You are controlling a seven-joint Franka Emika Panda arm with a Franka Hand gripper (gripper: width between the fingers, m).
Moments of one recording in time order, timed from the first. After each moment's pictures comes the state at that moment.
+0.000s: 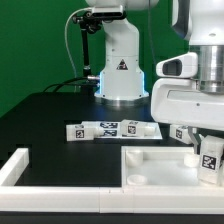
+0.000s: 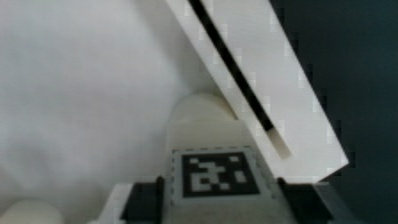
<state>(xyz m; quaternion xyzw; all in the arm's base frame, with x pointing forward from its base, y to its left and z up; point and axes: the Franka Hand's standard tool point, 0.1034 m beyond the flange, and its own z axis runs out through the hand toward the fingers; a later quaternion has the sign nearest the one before) 0.638 0.111 0.070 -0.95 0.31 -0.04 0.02</state>
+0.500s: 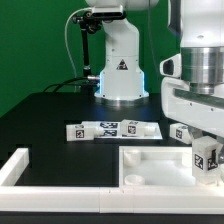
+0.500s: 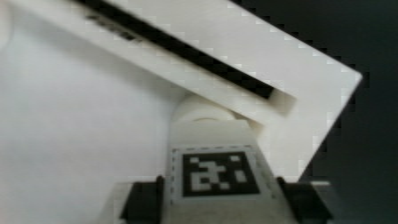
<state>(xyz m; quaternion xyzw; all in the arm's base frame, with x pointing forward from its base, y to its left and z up) 0.642 0.106 0.070 -0.79 0.62 -0.01 0.05</state>
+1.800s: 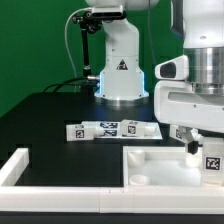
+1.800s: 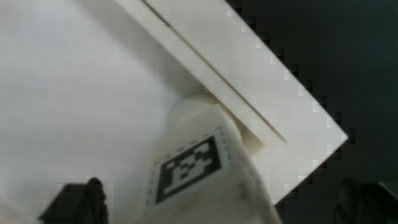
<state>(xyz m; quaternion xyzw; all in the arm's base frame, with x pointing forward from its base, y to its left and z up) 0.640 0.112 0.068 -0.94 0.33 -0.03 0.04</state>
